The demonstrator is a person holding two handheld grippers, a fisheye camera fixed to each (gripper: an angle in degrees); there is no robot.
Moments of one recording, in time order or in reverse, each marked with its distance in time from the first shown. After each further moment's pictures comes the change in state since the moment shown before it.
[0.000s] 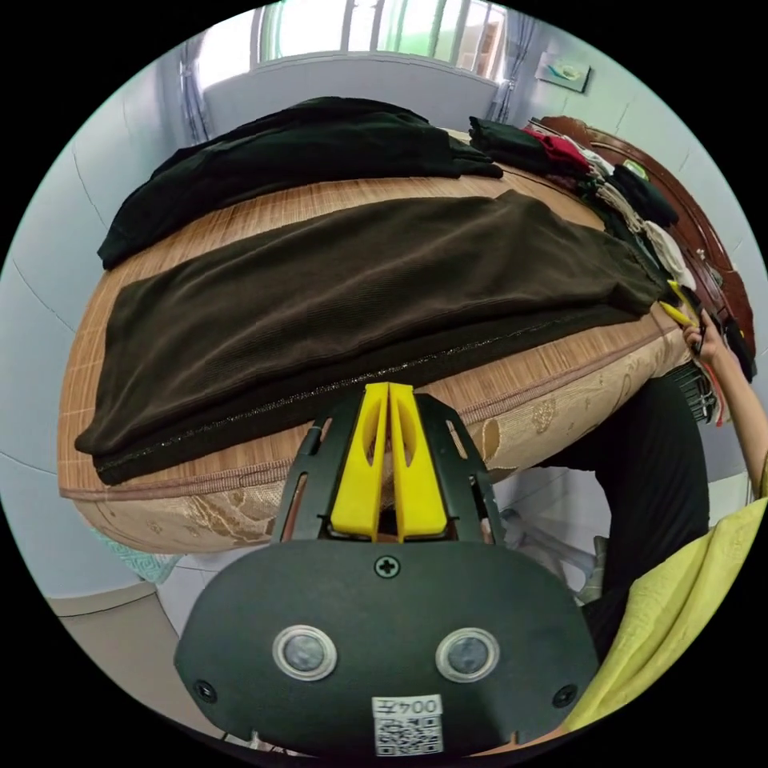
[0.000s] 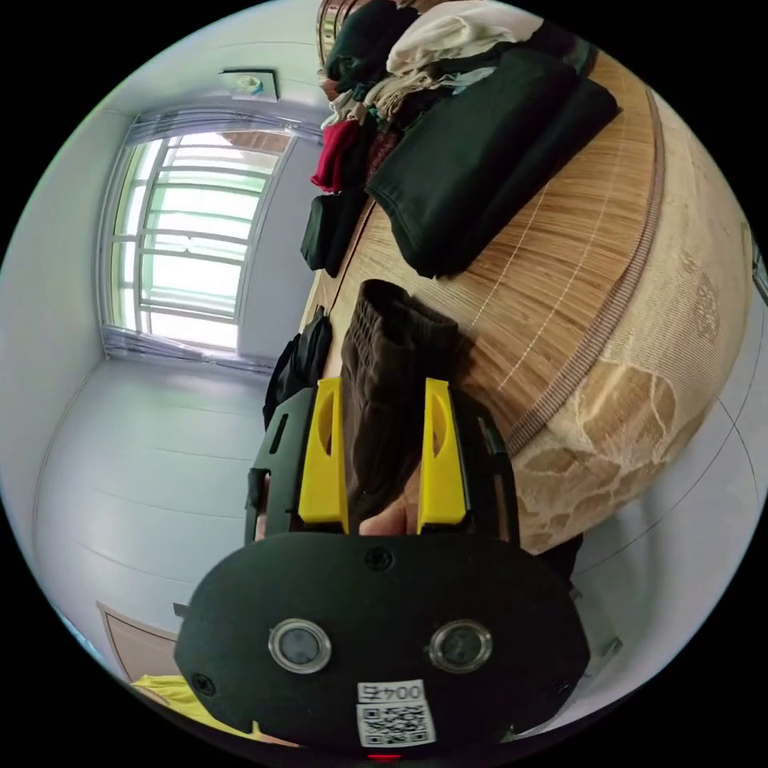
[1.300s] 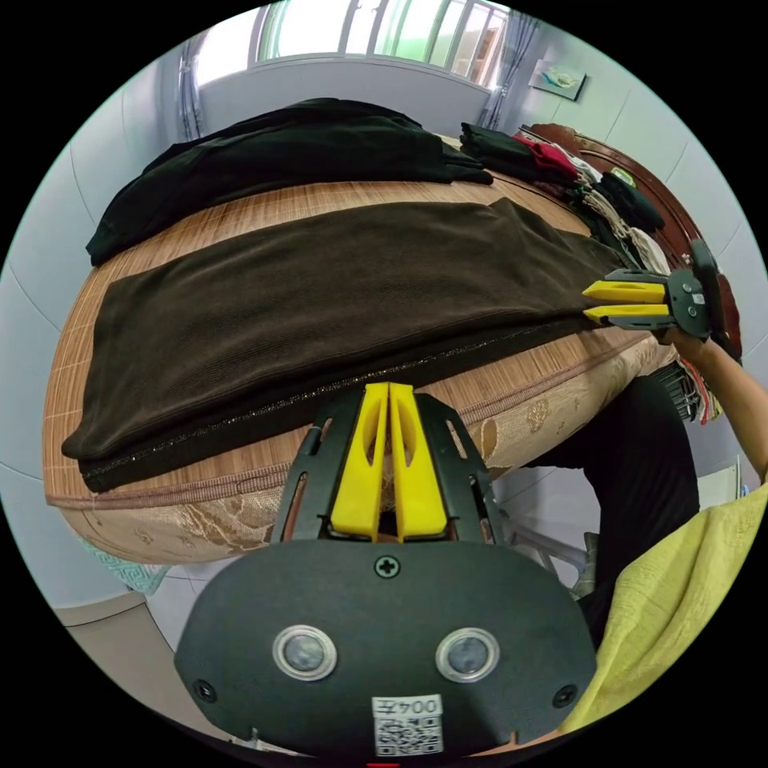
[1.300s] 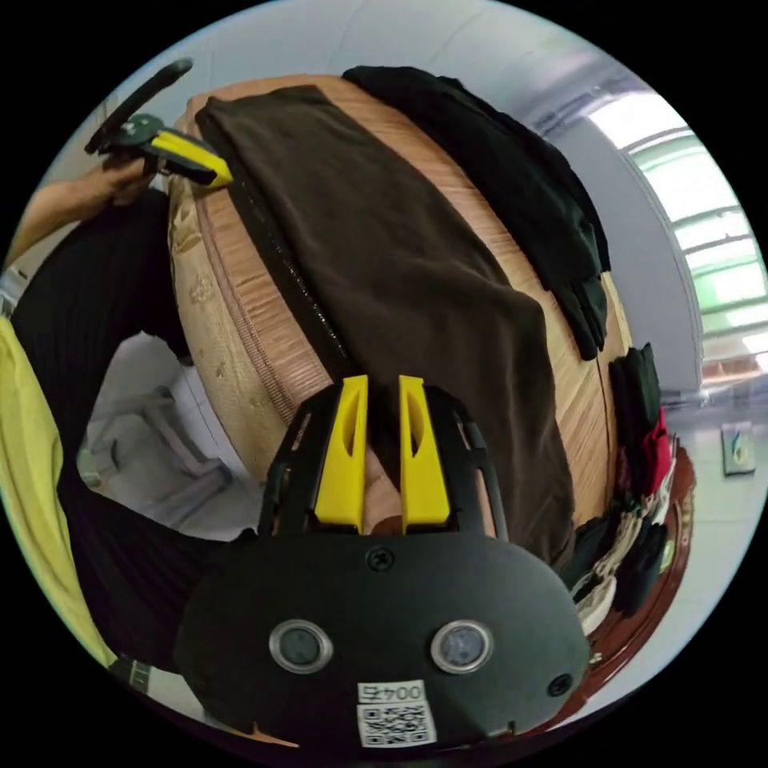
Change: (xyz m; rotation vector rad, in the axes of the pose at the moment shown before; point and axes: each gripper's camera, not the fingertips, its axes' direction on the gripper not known) left arm -0.003 0.013 -0.031 0.010 0.068 0.004; right arm -0.402 0.395 0.375 -0.666 0.712 -1.768
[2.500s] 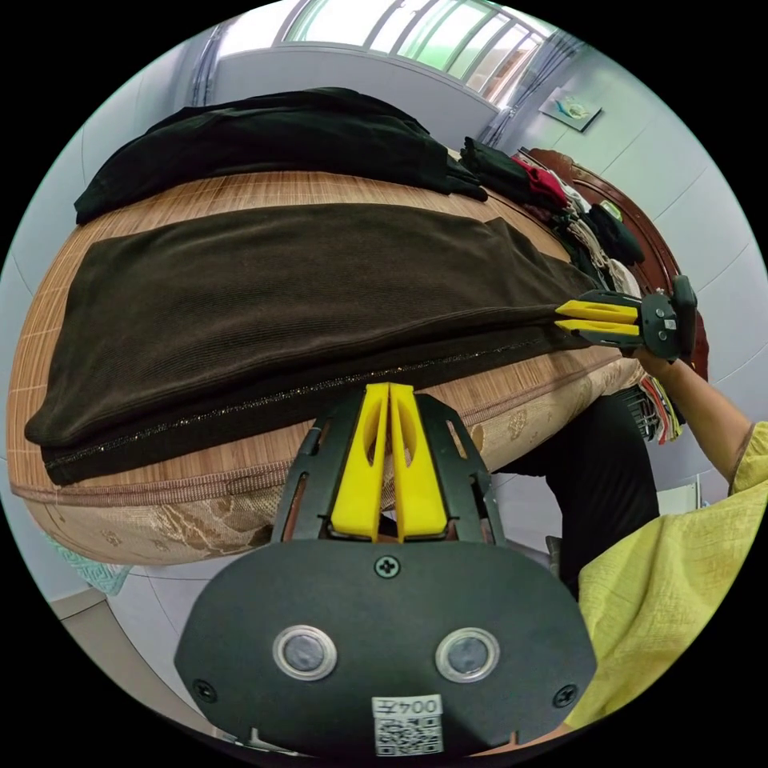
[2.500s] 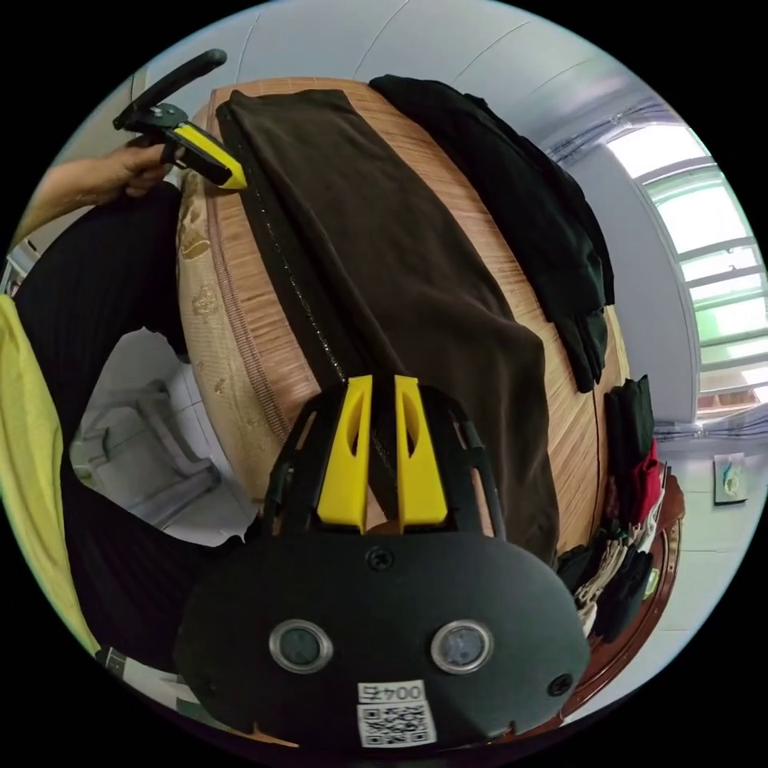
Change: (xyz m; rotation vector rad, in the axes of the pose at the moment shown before) left arm -0.061 0.033 0.038 0.002 0.166 -0.077; right arm -0.092 -0.152 -0.030 0.022 0.030 -0.105
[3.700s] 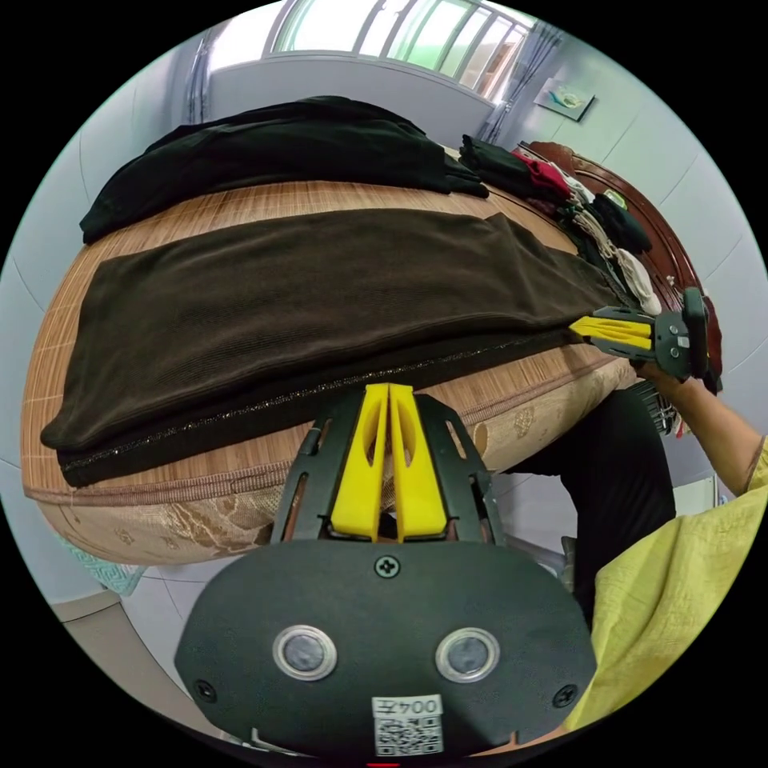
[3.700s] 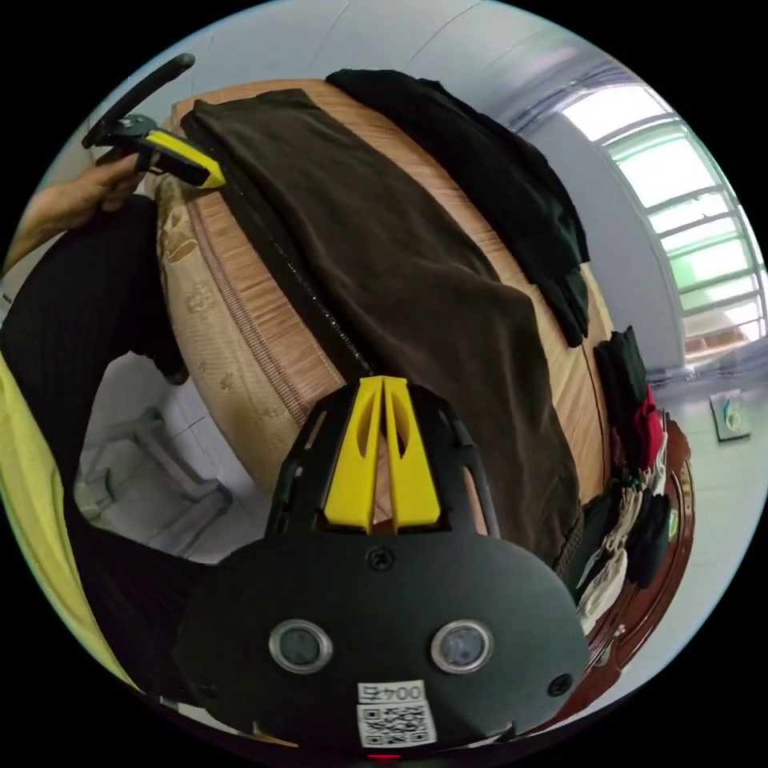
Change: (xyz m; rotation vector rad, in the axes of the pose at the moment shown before) left arm 0.016 -0.004 -0.004 0.012 -0.070 0.034; right arm -0.064 0.013 -0.013 -0.035 0.033 0.143
